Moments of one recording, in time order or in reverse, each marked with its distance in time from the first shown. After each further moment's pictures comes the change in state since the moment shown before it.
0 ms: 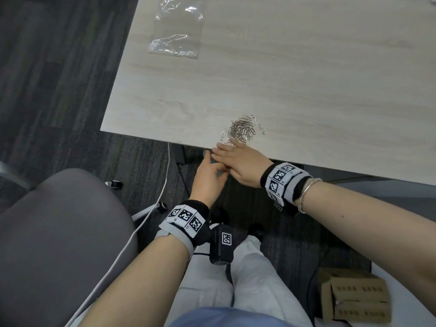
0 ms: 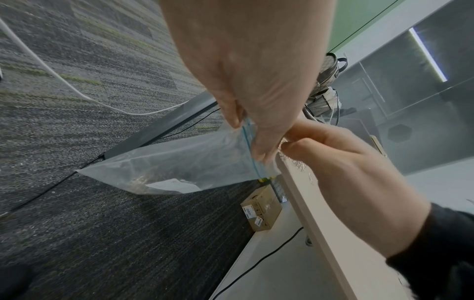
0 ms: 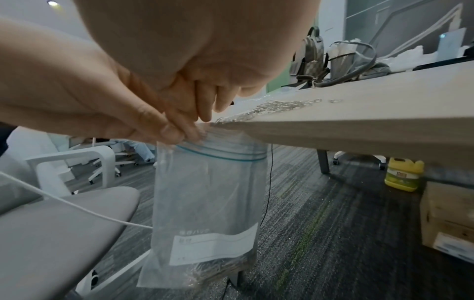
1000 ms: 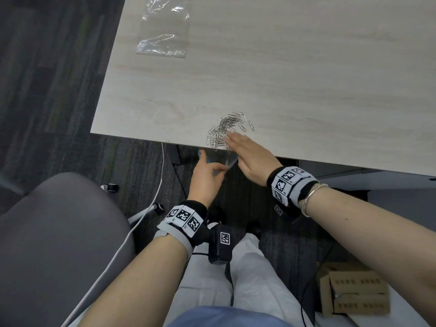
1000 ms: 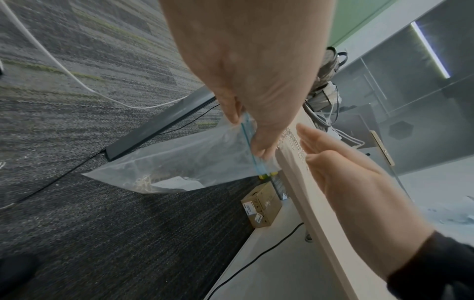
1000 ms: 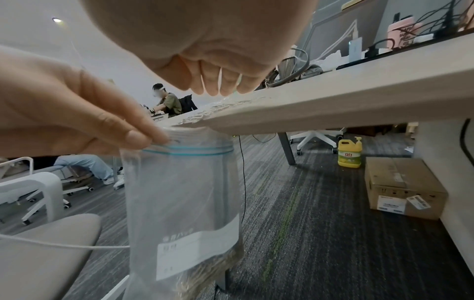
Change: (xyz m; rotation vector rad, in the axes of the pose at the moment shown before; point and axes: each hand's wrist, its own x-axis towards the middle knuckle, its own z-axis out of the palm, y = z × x) left_hand -0.009 0.013 0.010 -0.031 0.013 -0.028; right_hand -0.039 0.016 0.014 0.262 0.263 0.206
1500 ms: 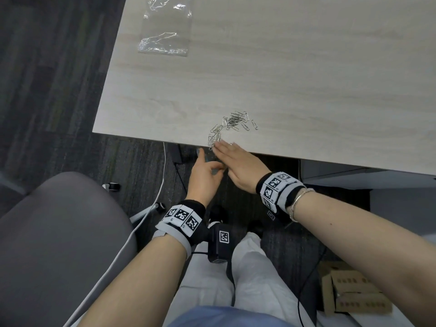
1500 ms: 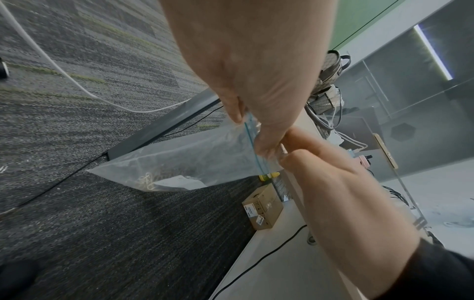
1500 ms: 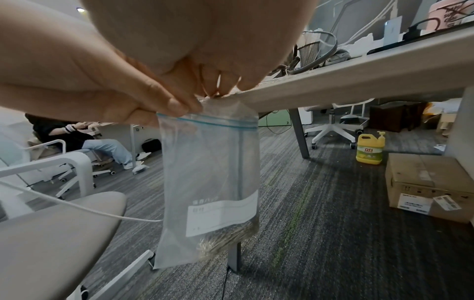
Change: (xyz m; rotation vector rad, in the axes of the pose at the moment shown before) left_hand 0.005 -0.008 -0.007 0.030 0.001 -0.018; right_hand 0.011 -0.022 0.021 -0.096 -0.127 -0.061
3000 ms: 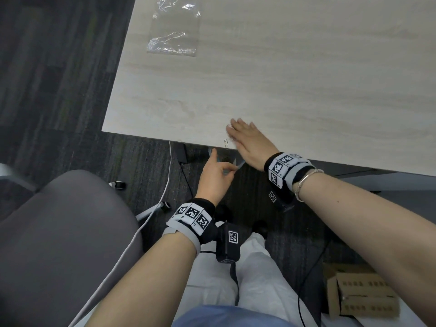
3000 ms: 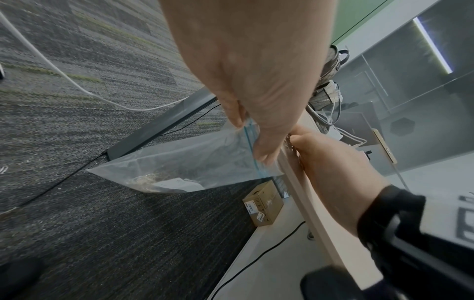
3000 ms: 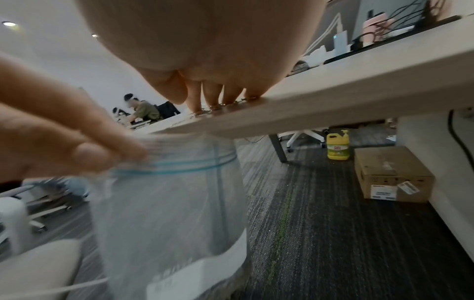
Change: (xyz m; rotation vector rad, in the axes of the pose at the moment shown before) left_hand -0.002 0.006 0.001 -0.002 -0.058 0.018; right_hand 0.030 0.027 -0.020 0.081 0.061 0.168
